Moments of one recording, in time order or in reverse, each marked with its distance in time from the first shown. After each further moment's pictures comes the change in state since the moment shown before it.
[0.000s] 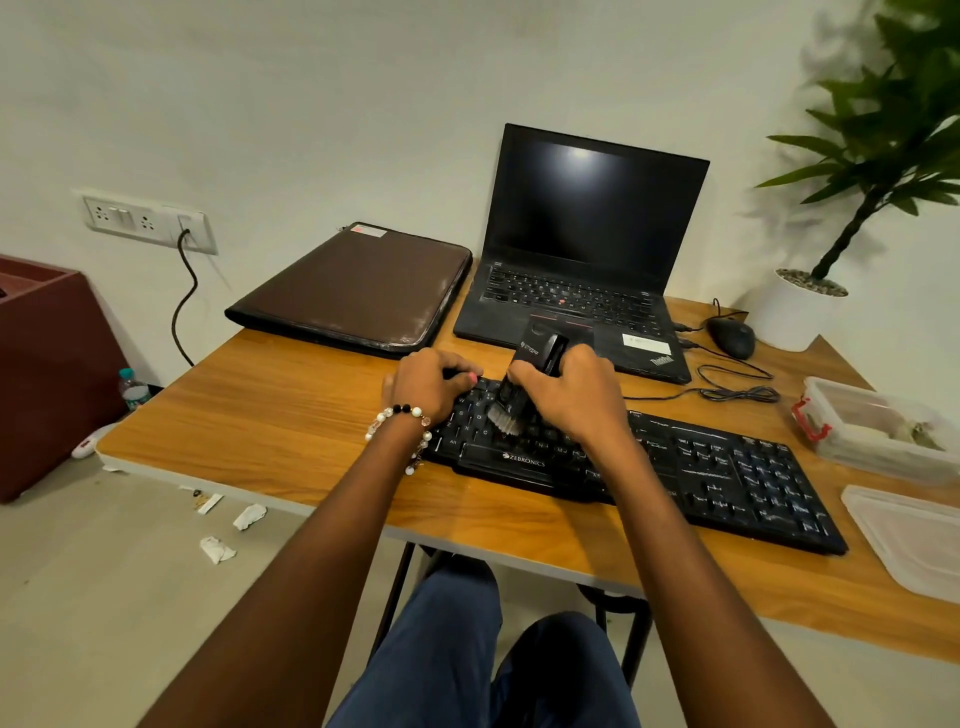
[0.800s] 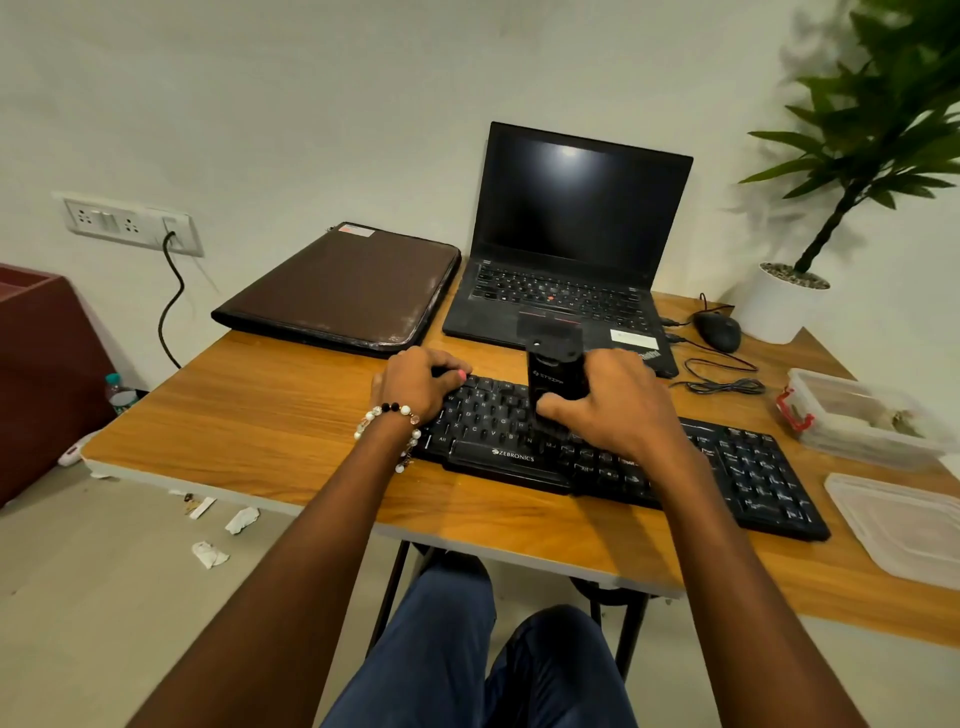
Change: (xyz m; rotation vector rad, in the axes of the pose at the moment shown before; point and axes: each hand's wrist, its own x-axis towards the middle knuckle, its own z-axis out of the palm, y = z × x) left_hand 0.002 -0.002 0.001 -0.009 -0.015 -0.004; right_hand -0.017 0.022 -0.042 -0.352 -0.090 -0.226
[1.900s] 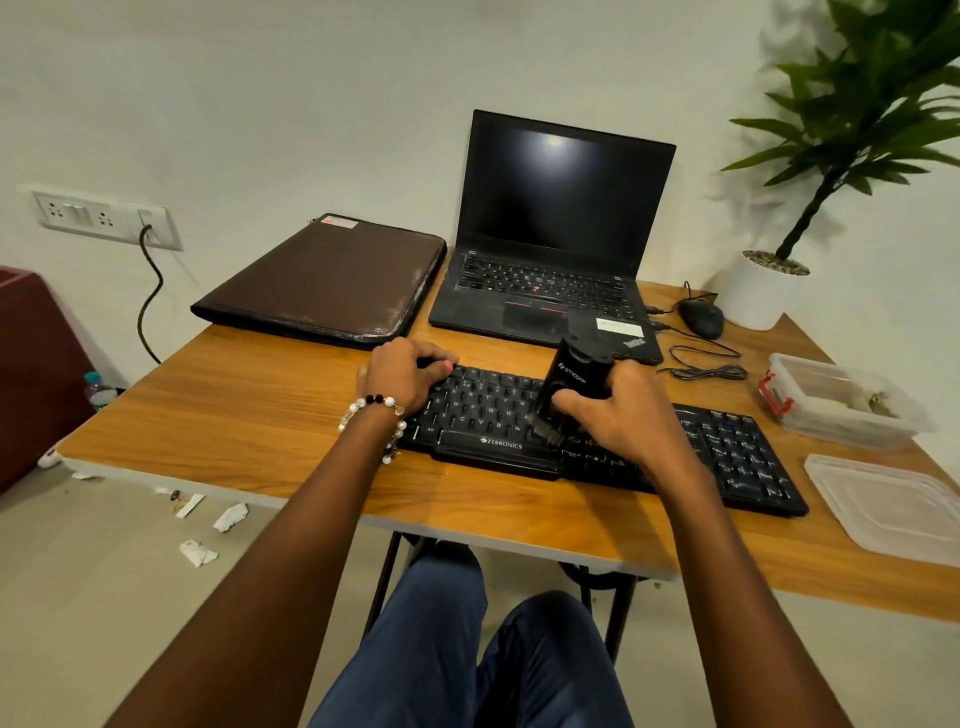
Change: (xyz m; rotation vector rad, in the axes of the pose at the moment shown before) left_hand 0.002 -0.003 0.001 -0.024 0.007 0.004; right_hand -0.019 0.016 0.003 0.295 0.007 0.217
